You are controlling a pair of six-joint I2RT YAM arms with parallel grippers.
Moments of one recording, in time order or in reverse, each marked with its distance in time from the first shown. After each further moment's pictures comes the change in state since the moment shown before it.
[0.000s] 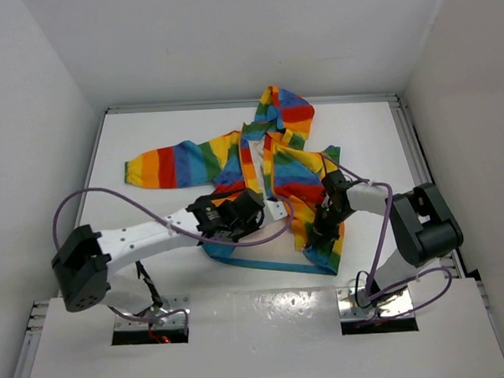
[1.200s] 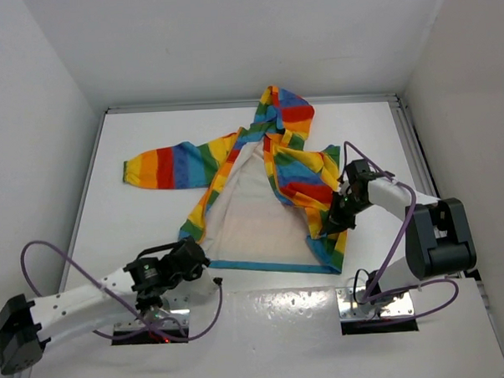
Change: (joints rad) left arm 0.004 -0.808 -0.761 0.018 -0.247 1.273; right arm -0.192 -0.128 0.049 -0.124 0.003 -0.188
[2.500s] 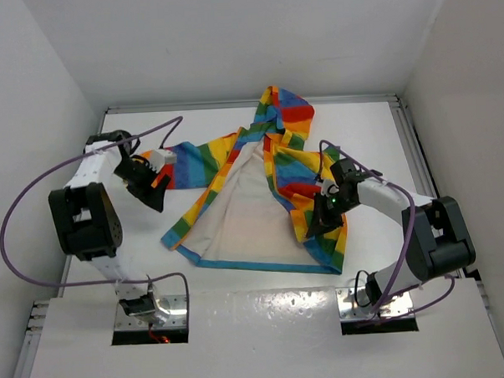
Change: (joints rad) left arm 1.155 1.073 1.150 -0.653 0.824 -0.665; right arm 0.134 0.004 0.033 0.019 -0.138 -0.156
